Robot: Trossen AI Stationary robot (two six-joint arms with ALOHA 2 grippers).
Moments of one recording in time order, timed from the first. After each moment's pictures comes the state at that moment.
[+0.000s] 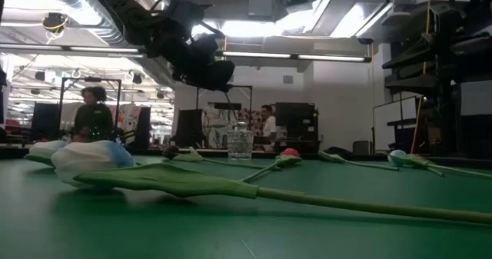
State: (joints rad) left arm 0.49 1.58 0.86 0.36 -0.50 0.03; right arm 0.20 0.10 0.07 -0.10 0.65 0.96
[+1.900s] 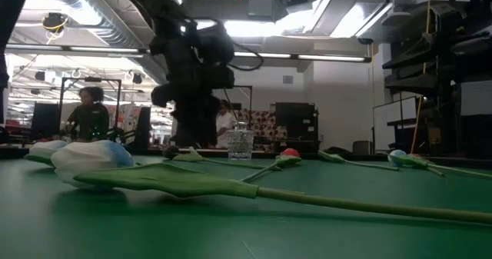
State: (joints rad) left arm 0.33 1.78 1.08 -0.49 0.13 0.52; right arm 0.20 0.10 0.07 -0.10 0.64 0.93
